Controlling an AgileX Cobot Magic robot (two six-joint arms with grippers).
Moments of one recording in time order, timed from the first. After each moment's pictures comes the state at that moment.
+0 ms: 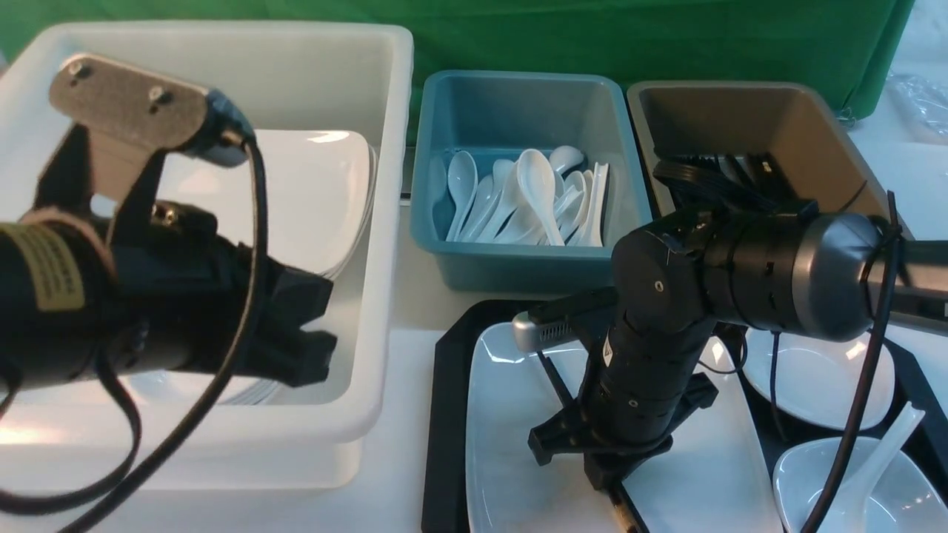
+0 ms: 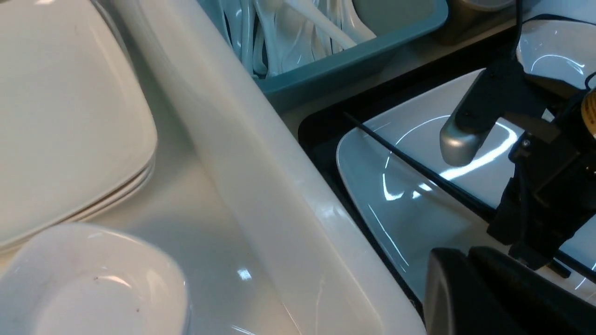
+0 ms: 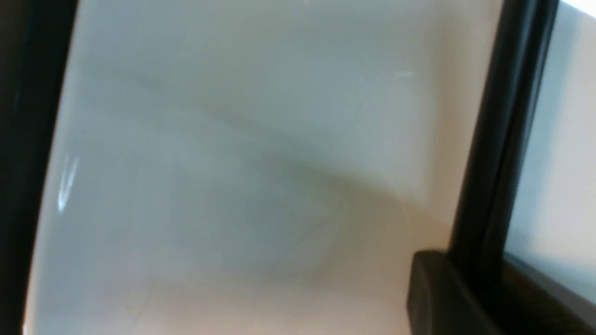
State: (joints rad) right arm 0.65 1.90 -1.23 0.08 0.81 0.21; left arm -0.58 1.00 -0.89 0.00 0.62 -0.06
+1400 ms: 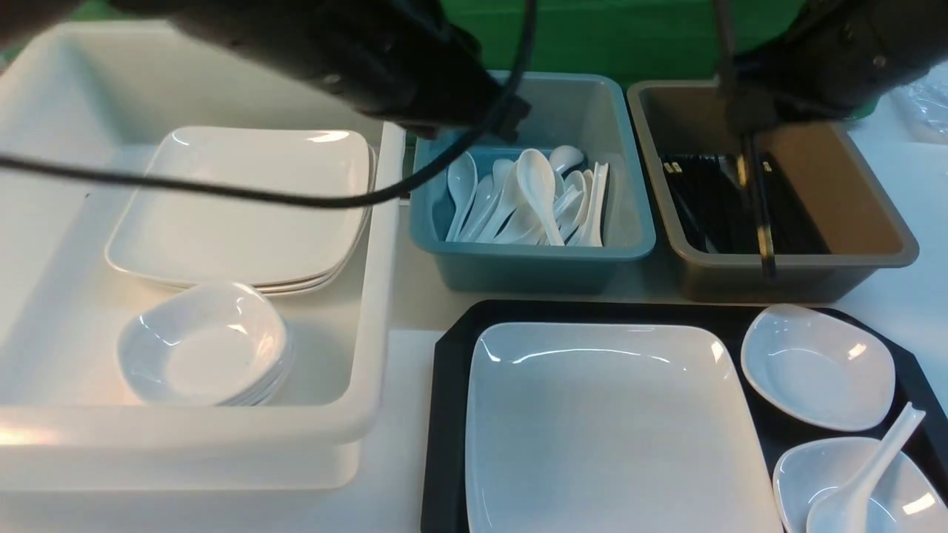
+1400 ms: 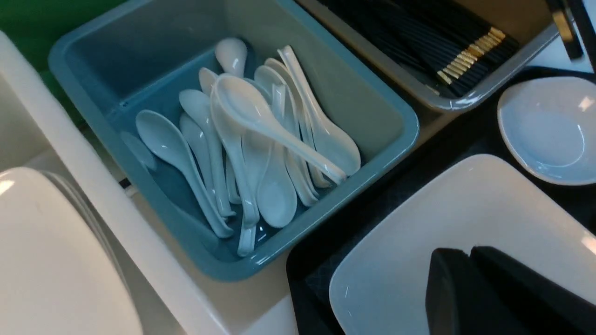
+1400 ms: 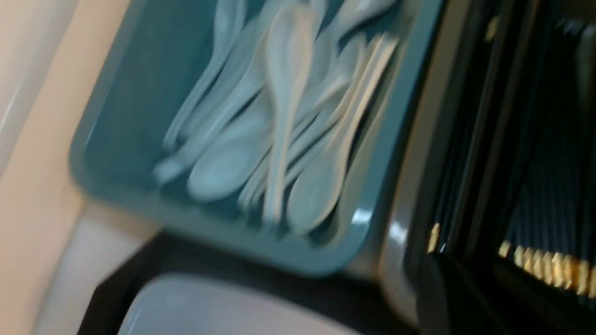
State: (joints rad) right arm 0.22 1.69 -1.65 0.16 0.75 -0.04; left arm -0.58 1.55 -1.59 -0.08 0.87 0.17
